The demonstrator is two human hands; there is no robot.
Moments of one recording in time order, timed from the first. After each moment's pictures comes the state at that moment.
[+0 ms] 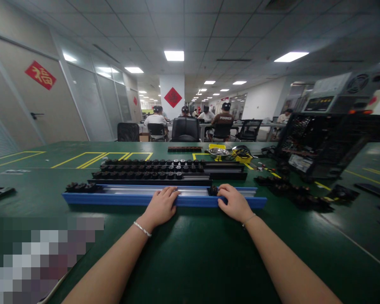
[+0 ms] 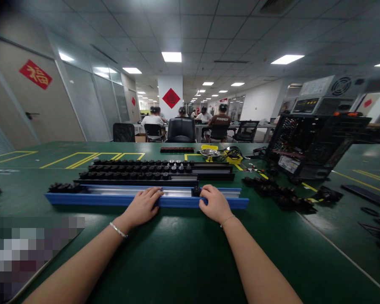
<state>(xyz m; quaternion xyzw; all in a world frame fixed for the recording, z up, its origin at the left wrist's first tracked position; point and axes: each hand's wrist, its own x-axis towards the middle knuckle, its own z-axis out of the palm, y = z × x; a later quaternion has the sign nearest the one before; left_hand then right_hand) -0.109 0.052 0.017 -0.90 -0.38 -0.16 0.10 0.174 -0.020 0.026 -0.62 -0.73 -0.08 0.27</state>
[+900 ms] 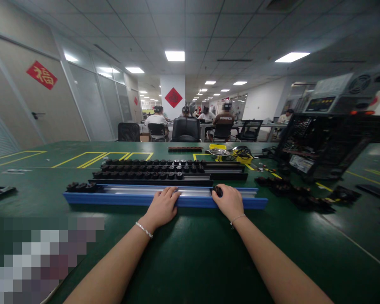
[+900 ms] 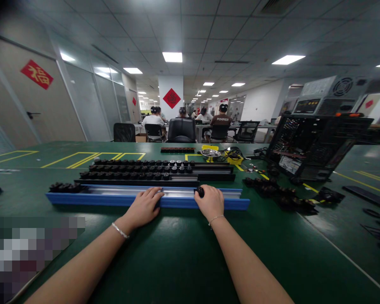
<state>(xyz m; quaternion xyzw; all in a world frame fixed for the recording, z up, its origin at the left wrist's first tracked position) -0.105 0.050 0.013 -0.90 -0.39 -0.16 0.12 0.144 -0.003 0.025 -0.75 -0.58 -0.10 0.30</state>
